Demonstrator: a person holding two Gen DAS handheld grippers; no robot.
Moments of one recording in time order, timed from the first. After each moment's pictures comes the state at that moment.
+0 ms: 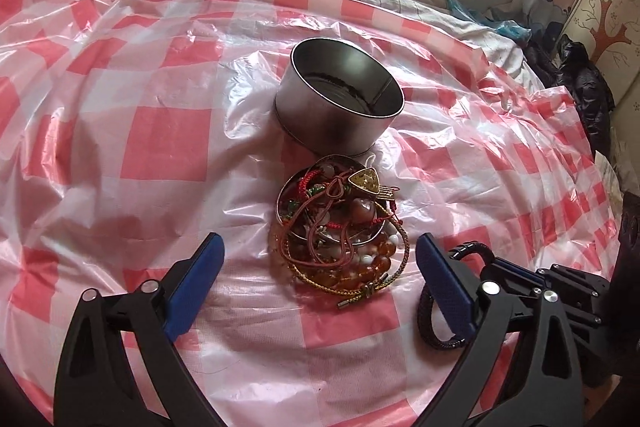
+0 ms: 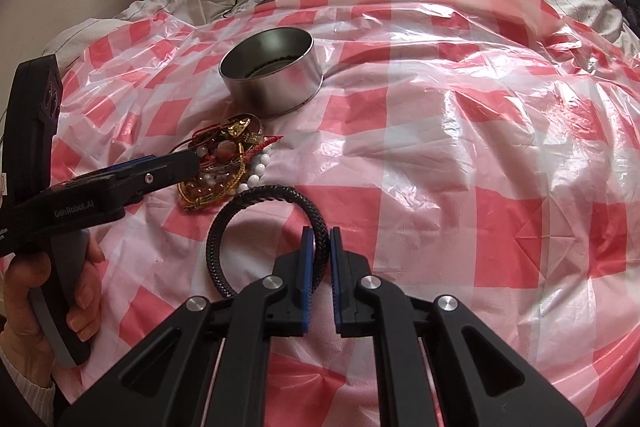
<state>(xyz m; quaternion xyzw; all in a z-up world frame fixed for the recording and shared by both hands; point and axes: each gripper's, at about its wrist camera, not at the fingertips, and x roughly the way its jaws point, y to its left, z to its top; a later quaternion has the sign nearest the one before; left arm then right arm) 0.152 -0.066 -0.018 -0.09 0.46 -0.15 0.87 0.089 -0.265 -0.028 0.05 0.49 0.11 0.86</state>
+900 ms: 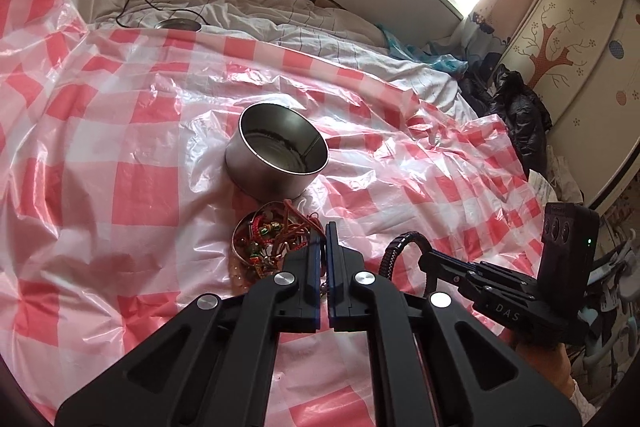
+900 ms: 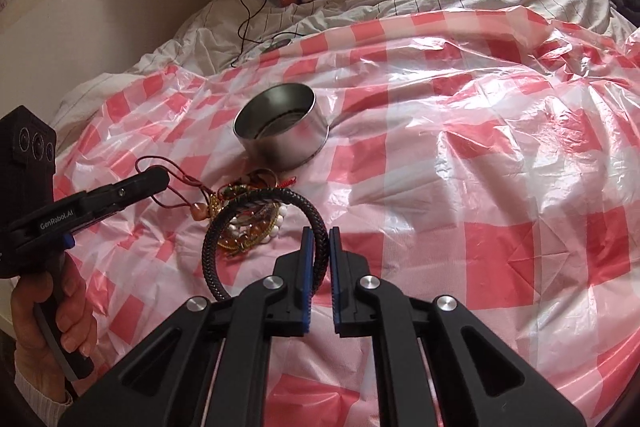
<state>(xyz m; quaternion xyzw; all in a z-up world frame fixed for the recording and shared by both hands) 0.135 -0.047 0.037 -0.13 0.40 -0.26 0.87 0.087 -0.284 0.000 0.12 0.42 0.12 0.89</state>
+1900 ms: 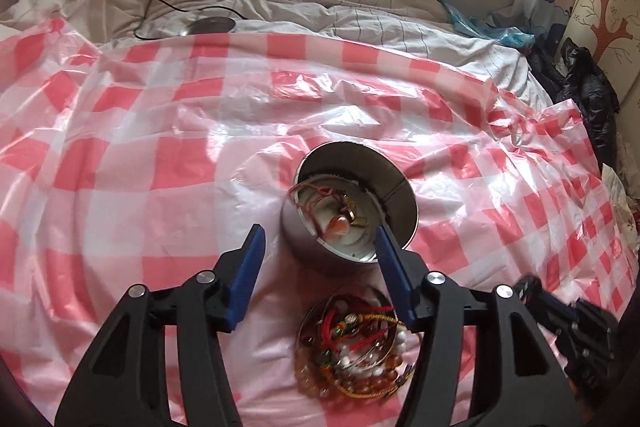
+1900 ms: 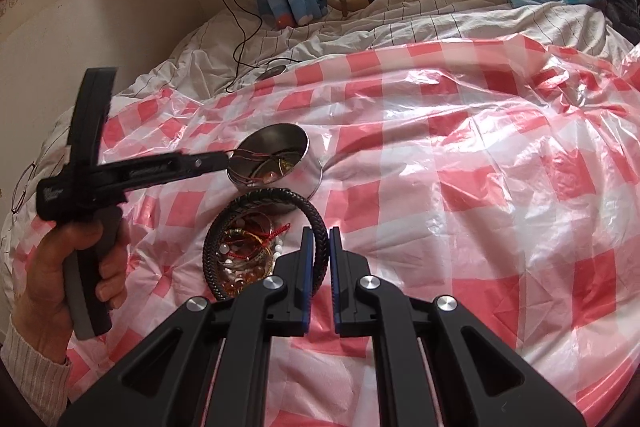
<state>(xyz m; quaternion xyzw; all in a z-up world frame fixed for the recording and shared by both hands) 0.224 -0.062 0.030 -0.05 0.45 -0.15 0.88 0.110 -0.280 0.020 0.10 0.39 0.11 0.91</state>
